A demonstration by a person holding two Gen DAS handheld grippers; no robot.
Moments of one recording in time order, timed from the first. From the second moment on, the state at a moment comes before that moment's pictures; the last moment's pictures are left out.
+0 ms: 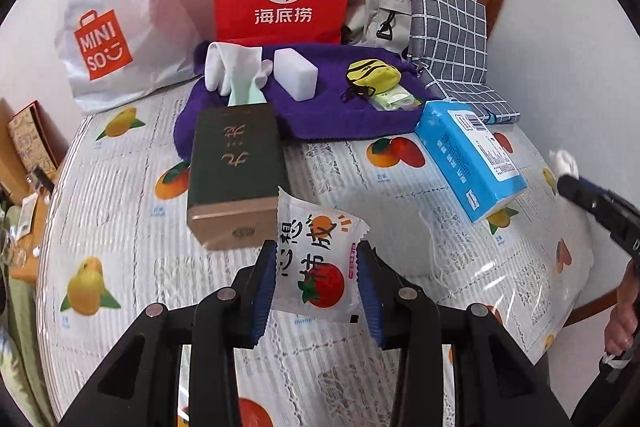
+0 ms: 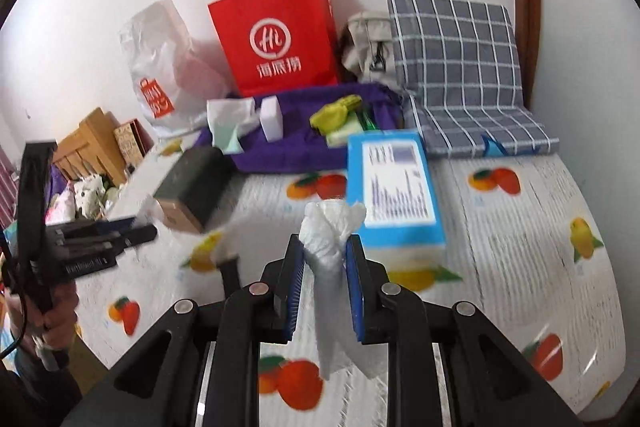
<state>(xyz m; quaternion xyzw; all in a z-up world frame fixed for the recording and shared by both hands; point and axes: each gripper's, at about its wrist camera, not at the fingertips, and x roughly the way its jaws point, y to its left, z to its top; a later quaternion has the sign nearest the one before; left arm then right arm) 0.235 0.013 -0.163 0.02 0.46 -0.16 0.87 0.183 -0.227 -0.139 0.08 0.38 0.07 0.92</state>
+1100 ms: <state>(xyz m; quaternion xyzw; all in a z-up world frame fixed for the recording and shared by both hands) 0.354 0.017 -0.090 -0.02 0.43 -0.13 0.89 0.340 -0.236 -0.097 0.10 0.36 0.09 0.92</state>
